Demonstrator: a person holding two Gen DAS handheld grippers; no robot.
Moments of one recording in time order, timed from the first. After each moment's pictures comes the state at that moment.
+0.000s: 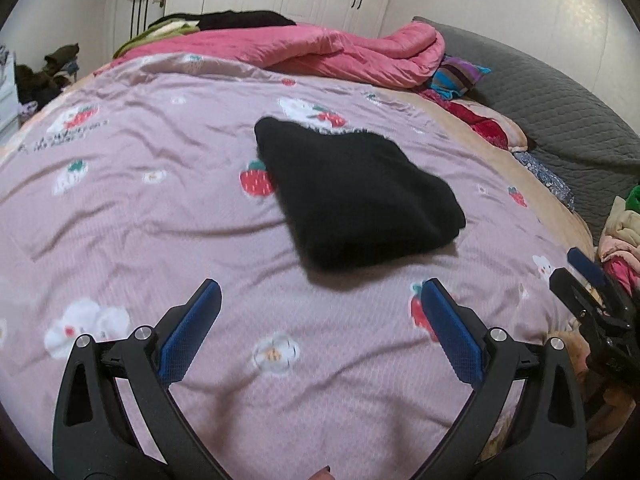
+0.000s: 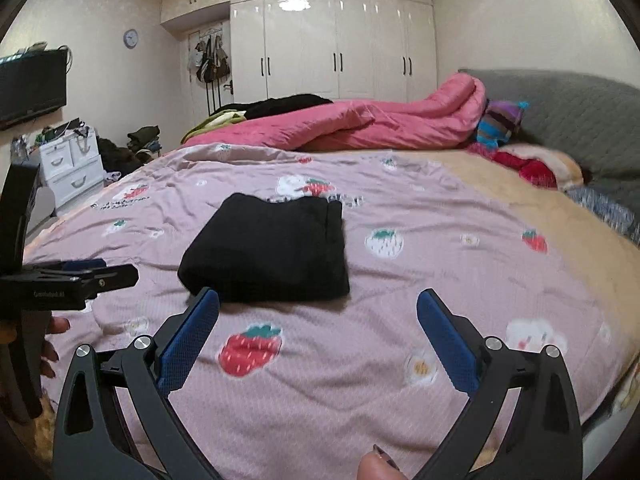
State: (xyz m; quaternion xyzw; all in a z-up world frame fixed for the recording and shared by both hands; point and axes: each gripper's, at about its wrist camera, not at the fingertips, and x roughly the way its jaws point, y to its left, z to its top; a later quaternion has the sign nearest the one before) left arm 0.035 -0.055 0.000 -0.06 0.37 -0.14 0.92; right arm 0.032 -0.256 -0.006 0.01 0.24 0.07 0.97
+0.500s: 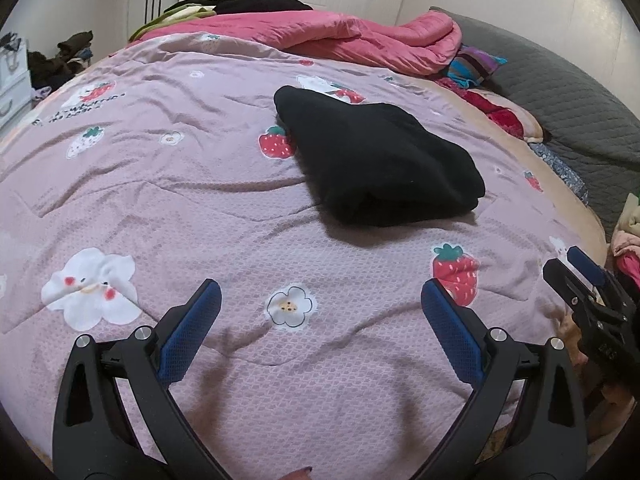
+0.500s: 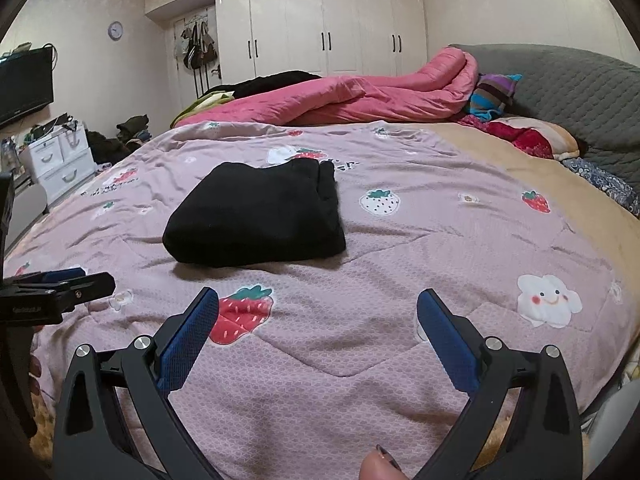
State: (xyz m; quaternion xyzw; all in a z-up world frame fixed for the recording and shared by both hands) left arm 0.019 -0.052 -0.024 -0.06 0.39 -0.11 0.91; right arm 0.034 -0.251 -0.035 0.01 0.27 0.06 0.96
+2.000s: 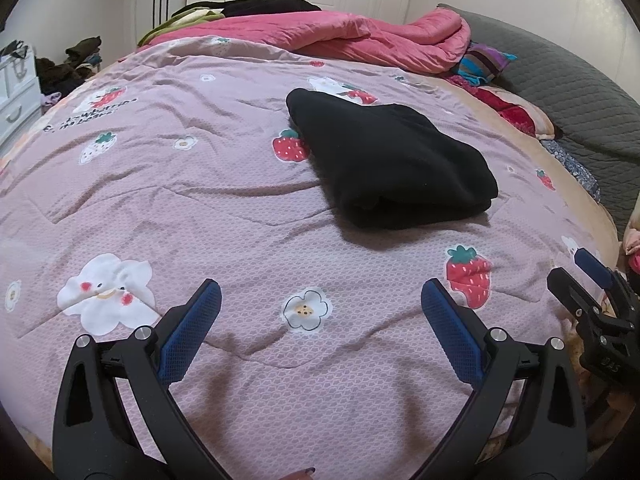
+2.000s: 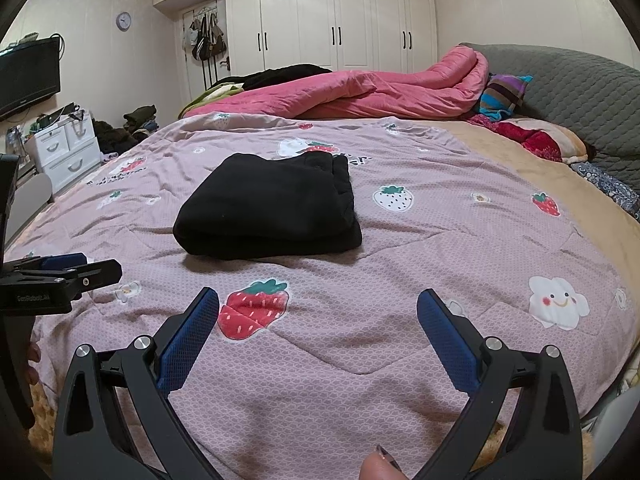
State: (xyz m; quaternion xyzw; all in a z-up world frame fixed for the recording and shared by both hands) left arm 0.020 -0.048 -0.019 -0.05 0.39 -0.08 0.92; right arm 0.036 -0.242 -0.035 0.00 0.28 0.07 0.96
